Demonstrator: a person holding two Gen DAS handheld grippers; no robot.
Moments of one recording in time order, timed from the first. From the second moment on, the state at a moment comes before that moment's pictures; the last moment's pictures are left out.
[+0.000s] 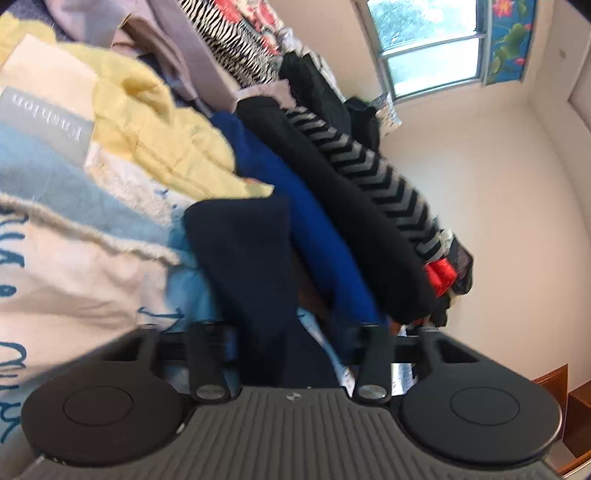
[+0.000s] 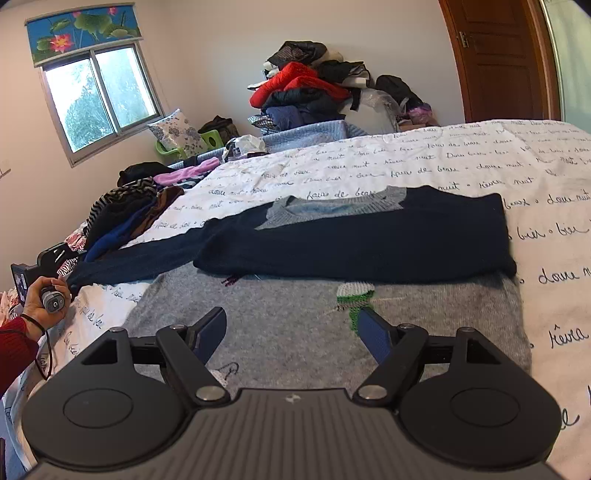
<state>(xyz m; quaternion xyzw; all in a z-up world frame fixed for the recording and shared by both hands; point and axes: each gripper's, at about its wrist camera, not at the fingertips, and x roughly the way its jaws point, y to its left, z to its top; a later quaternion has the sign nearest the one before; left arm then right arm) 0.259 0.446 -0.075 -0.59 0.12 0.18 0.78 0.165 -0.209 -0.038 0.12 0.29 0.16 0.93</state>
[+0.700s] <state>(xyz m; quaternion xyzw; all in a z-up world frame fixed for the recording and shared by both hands) 0.263 0.315 0.027 -0.26 0.12 0.18 0.94 0.159 -0.227 -0.057 0.15 0.30 0.15 0.93</state>
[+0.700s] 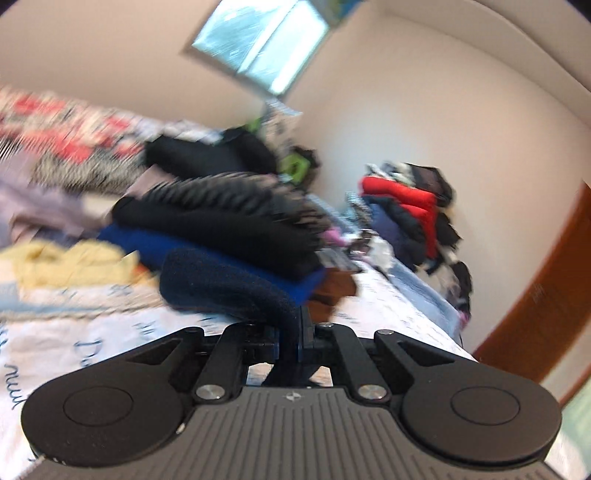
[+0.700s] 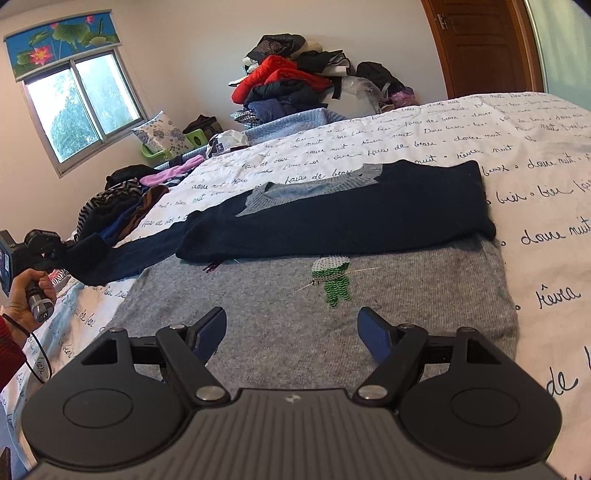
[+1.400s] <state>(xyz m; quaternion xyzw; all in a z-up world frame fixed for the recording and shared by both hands) 0.273 0.120 0.076 -0.12 0.09 0.03 0.99 0.142 -0.272 -0.080 0.21 0.31 0.12 0.92</state>
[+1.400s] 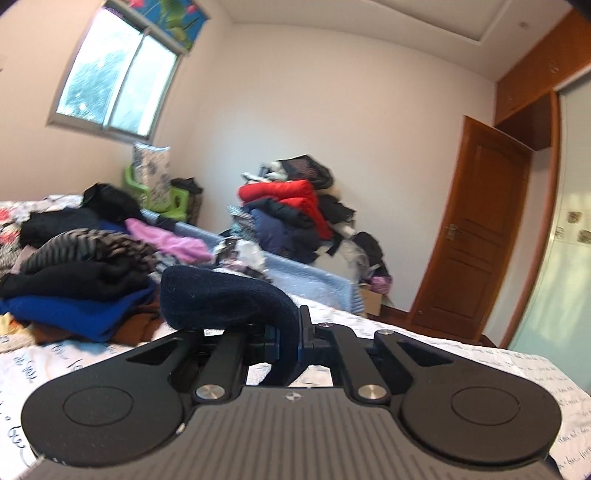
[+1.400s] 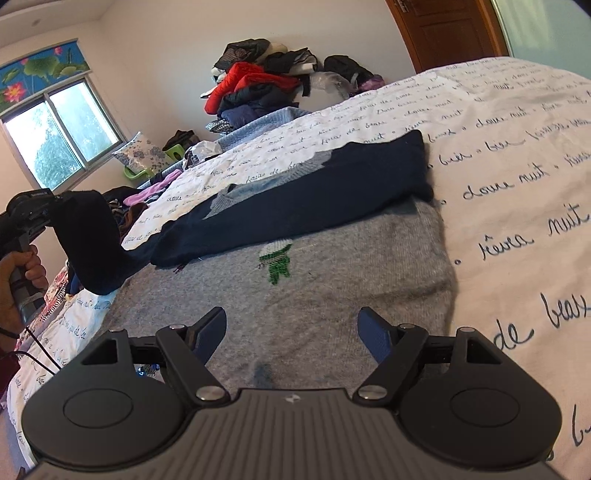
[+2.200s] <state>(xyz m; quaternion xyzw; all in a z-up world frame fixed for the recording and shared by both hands) 0.283 -0.002 0.045 -0.05 0.12 -0.06 0.99 0.136 -0.293 -0.090 0.24 0.30 0.12 0.92</state>
